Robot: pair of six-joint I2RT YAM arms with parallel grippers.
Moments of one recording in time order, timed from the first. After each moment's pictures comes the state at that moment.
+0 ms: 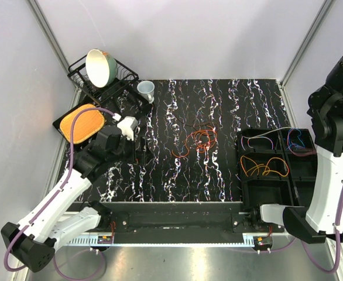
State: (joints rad) left arm -0.53 0.88 0.87 -0.64 0.14 -0.36; right arm 0.05 1.27 2.12 -0.82 0.97 0.20
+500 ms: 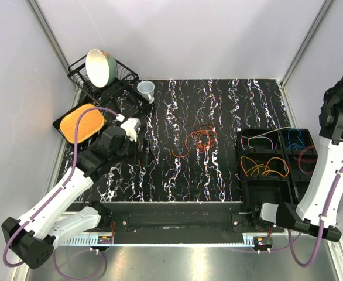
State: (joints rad) left arm -0.57 0.91 0.87 -0.64 0.09 -0.36; right arm -0.26 1.27 2.01 -0.76 0.95 0.15
